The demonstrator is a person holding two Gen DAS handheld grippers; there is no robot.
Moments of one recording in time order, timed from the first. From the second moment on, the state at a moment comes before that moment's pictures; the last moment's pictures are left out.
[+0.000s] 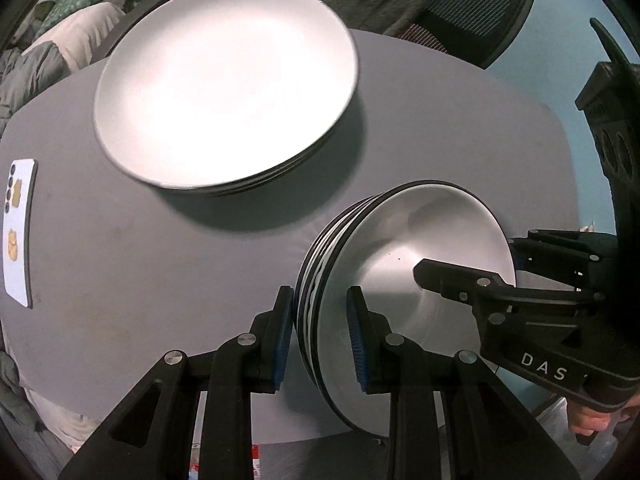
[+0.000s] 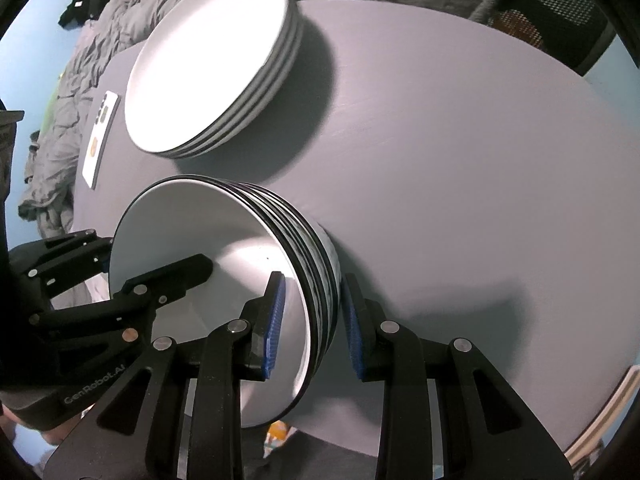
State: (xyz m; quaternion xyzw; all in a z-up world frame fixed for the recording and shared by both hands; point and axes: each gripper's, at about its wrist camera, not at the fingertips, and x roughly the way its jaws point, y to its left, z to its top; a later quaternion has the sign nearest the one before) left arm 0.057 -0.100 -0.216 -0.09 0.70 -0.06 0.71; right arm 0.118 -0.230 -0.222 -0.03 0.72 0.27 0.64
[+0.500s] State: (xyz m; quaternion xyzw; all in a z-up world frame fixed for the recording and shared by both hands) left arm 0.044 -0.059 -0.224 -0.07 0.70 -0.08 0.71; right arm 0.084 -0.186 -0.221 -0.01 0.72 0.24 0.65
